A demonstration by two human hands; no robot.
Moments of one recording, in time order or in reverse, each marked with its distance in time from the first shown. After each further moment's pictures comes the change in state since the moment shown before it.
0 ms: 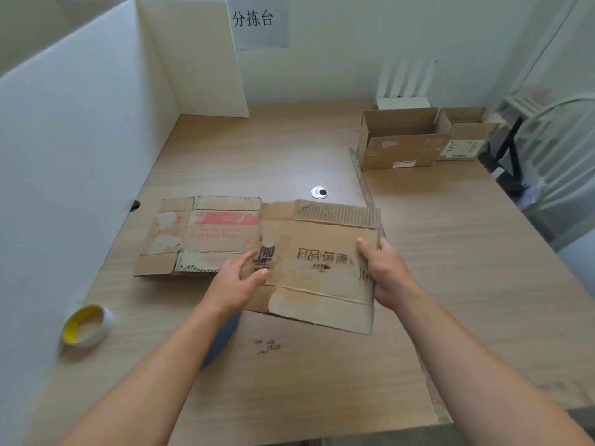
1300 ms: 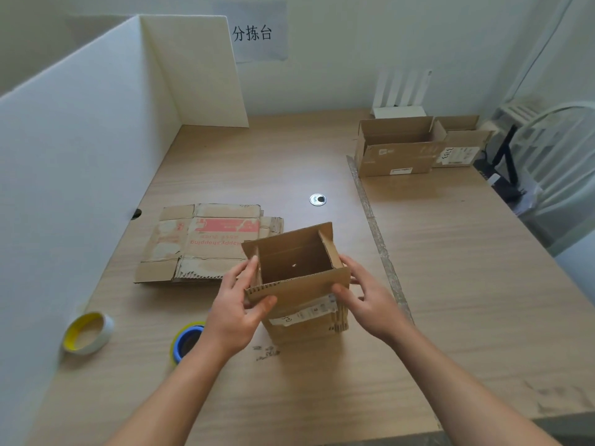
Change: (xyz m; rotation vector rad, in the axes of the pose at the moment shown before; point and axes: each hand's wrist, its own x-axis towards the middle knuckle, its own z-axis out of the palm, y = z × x) left_hand -0.041 -0.009 0.017 0.006 0.154 0.330; right_hand -0.043 0.032 -0.022 -0.719 -0.274 -0.378
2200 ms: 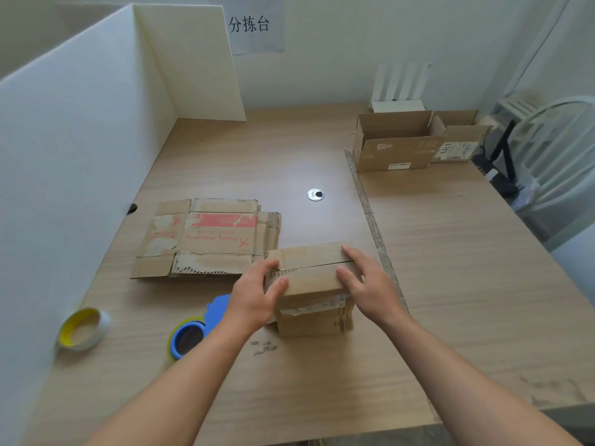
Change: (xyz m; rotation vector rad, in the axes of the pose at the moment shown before) left_hand 0.027 0.006 0.032 0.106 -0.043 -0.088; right_hand 0.022 0.009 0.000 -0.106 0.179 -0.011
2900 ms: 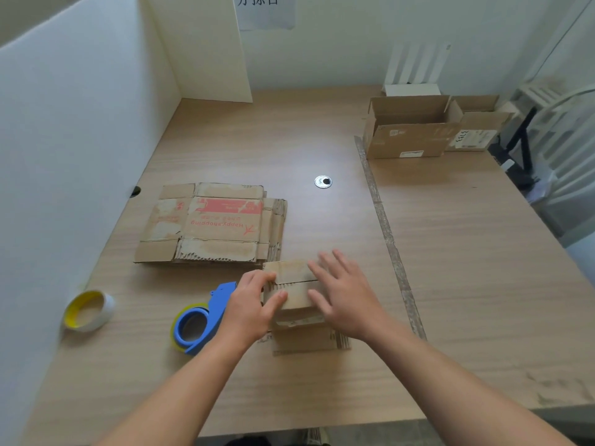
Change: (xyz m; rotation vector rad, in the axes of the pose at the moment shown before) left_hand -0.025 -0.031 0.007 0.075 -0.001 -0.028; right_hand -0.016 -0.016 0.040 -0.622 -0.309 -0.255
